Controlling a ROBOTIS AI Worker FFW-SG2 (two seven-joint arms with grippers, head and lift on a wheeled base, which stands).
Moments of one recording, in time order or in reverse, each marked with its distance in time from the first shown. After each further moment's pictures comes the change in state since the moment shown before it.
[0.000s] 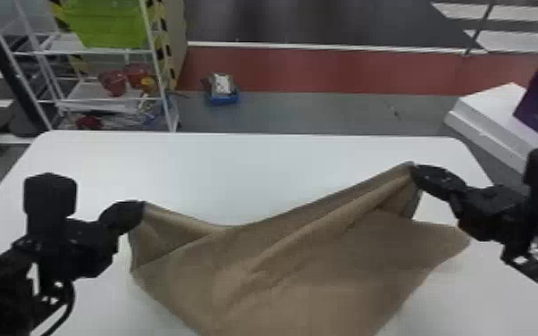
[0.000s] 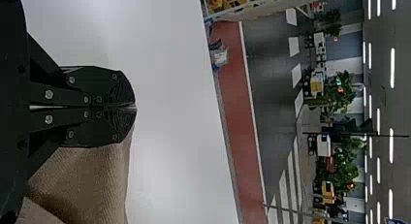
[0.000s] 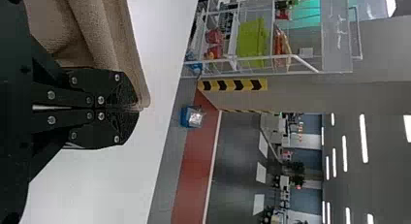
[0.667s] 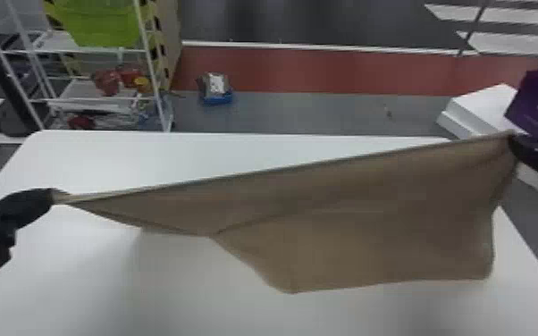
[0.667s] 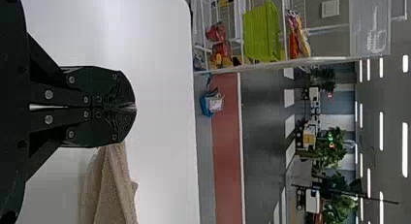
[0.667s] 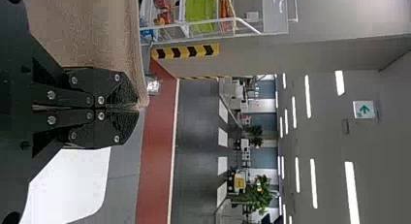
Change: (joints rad) left arm 0.029 -0.008 0.249 -0.279 0.095 0.266 -0.002; right arm 0.014 -0.031 -0.327 -0.180 -0.227 0.108 0.050
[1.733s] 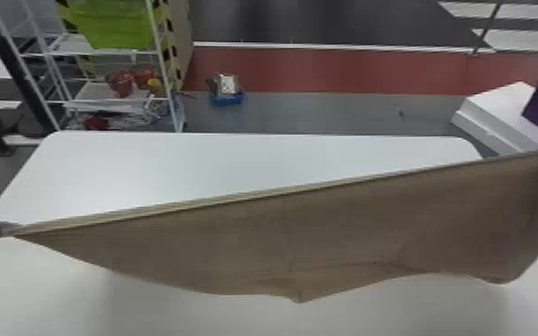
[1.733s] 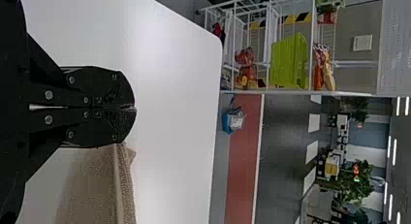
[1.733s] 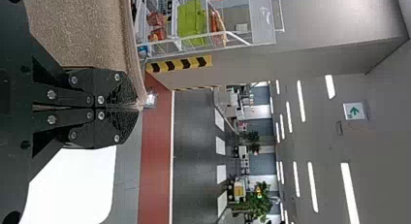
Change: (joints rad) left arm 0.076 -0.005 0.252 -0.318 0.116 0.390 -0.081; right arm 0.119 0.041 -0.115 -0.170 -0.128 0.097 0.055
